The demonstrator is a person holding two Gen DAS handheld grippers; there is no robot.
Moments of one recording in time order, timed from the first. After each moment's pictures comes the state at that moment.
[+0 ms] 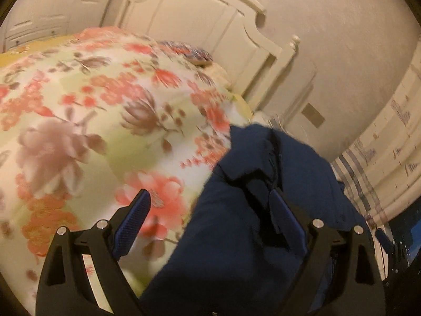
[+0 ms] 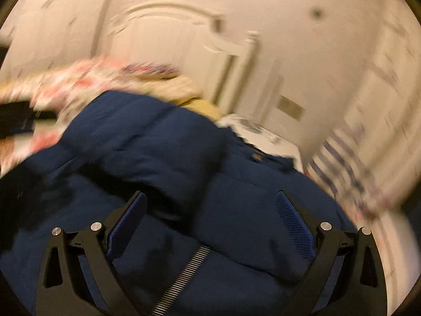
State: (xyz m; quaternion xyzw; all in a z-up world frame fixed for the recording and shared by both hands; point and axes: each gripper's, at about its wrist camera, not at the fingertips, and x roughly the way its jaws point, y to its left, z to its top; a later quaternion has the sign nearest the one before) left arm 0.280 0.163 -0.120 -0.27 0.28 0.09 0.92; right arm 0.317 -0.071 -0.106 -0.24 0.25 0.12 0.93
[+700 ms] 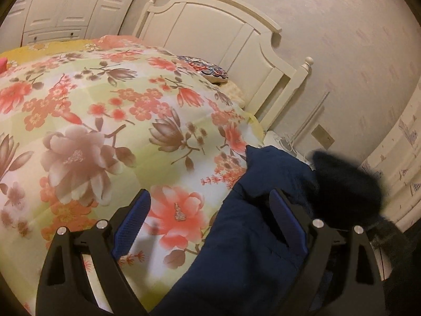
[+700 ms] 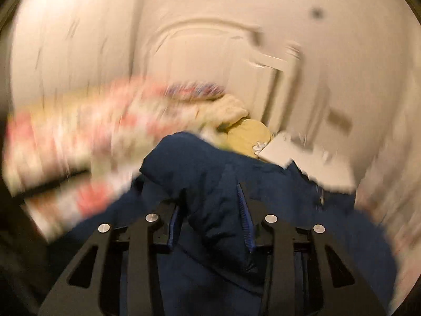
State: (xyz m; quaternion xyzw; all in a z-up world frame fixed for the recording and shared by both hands) left arm 0.269 0.177 -0.116 -0.28 0.25 0.13 0.92; right arm 0.349 -0.065 -0.052 -0.07 0.25 0.25 0.93
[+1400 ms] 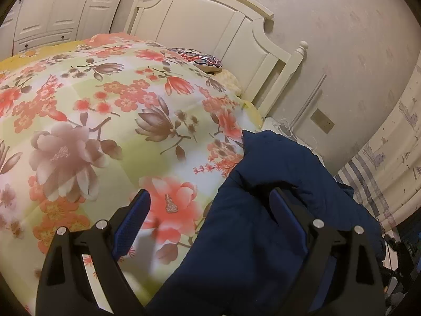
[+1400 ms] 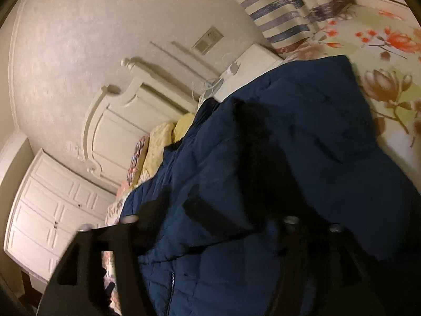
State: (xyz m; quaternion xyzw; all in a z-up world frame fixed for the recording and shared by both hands) left arm 0.279 0.167 -0.122 -0.26 0.28 0.11 0.92; right arm 0.375 -0.327 -0.126 0.38 0.34 0.12 0.85
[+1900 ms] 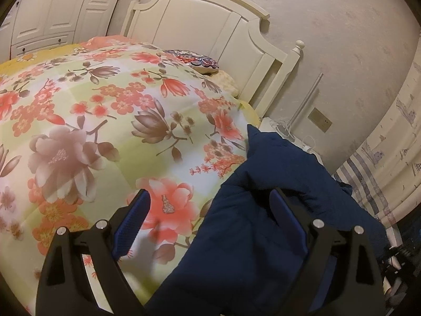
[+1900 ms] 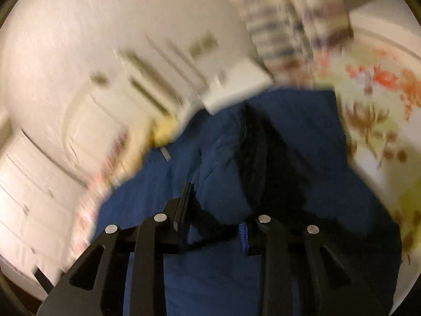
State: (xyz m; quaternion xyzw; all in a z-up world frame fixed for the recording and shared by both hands) left arm 0.278 0.162 -0.119 -0.25 0.28 0.11 0.92; right arm 0.360 -0.324 -0.119 0.30 0.37 0.06 0.88
